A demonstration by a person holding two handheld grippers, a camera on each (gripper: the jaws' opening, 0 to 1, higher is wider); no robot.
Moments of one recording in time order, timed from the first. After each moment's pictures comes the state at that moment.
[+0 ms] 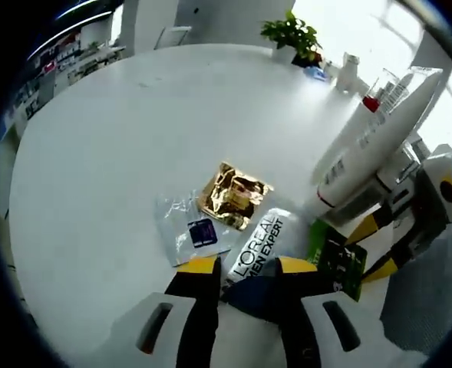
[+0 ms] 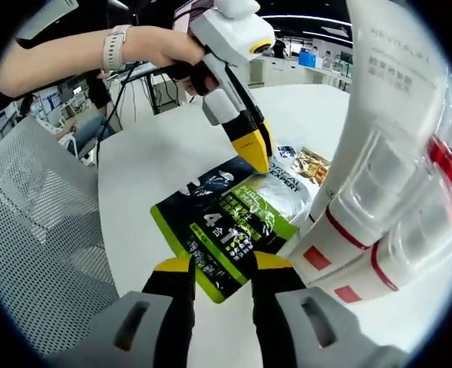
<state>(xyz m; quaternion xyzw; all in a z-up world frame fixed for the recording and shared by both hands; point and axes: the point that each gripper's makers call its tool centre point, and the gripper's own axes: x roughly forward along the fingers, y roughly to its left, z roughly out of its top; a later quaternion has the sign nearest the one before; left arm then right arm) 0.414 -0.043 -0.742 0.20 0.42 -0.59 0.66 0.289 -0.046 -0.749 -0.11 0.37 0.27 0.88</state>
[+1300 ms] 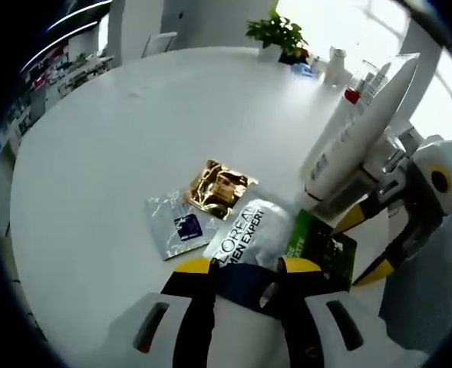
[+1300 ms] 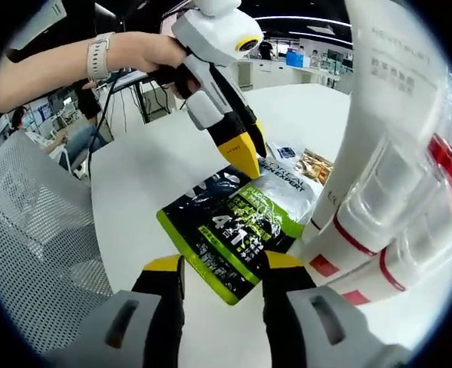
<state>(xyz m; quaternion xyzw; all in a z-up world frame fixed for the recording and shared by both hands) 0.398 -0.040 -0.736 0.21 0.40 -0.61 0.65 0.297 -0.042 -0.747 -0.09 0.37 0.25 0.89</state>
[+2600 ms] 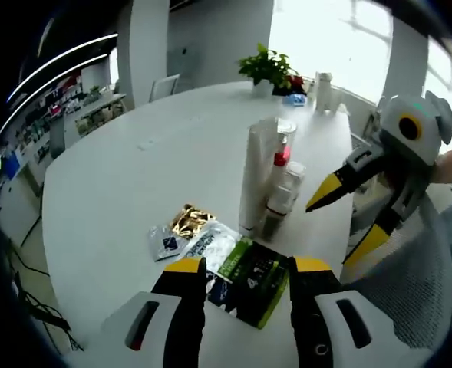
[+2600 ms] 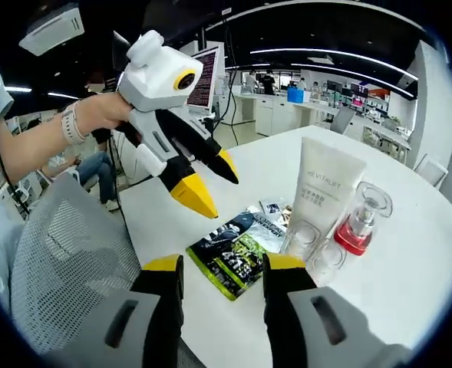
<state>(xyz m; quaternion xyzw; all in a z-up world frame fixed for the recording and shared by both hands) 0.334 -0.021 -0.635 0.19 0.30 -0.60 0.71 0.265 -0.056 -0.629 -0.09 0.27 0.26 0.92</state>
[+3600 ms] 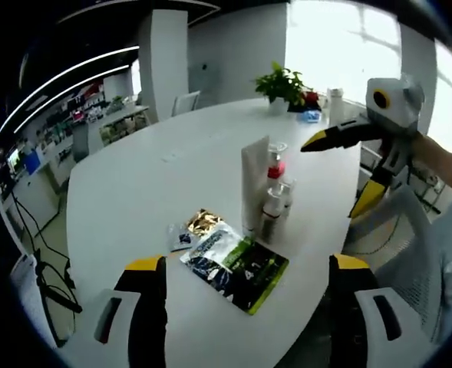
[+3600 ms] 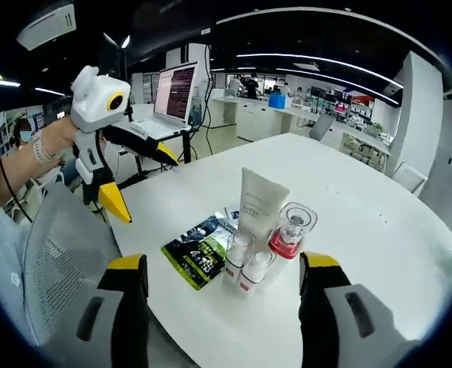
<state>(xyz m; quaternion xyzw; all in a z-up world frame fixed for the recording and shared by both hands) 0.322 0.014 -0.606 0.17 0.27 -0.55 0.77 0.260 -0.104 -0.596 -0.10 0.27 0.21 0.93</state>
